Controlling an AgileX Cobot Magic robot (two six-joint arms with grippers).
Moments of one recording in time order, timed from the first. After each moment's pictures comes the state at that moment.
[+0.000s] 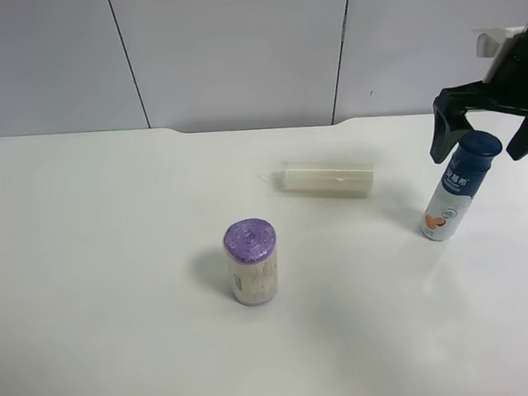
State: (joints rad) left arm -0.01 0.05 -0.51 0.02 1.06 -0.02; right arm -0.02 1.67 -1.25 0.13 1.12 -0.05
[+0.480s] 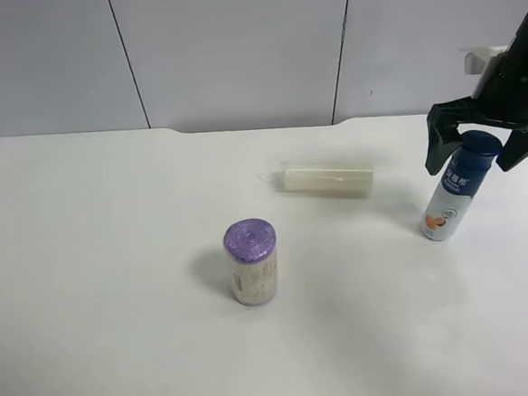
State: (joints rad) left arm -0.01 0.05 -0.51 0.02 1.06 -0.02; right arm -0.02 1.72 -1.25 0.13 1.11 -0.07
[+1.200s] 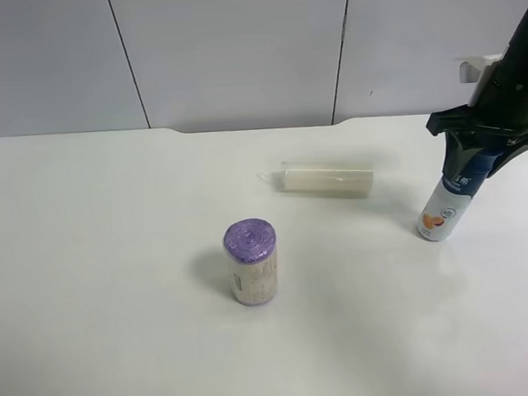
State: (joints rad) left arm -0.01 0.05 -0.51 0.02 1.06 -0.02; right arm -0.02 1.75 -1.25 0.12 1.10 -0.09
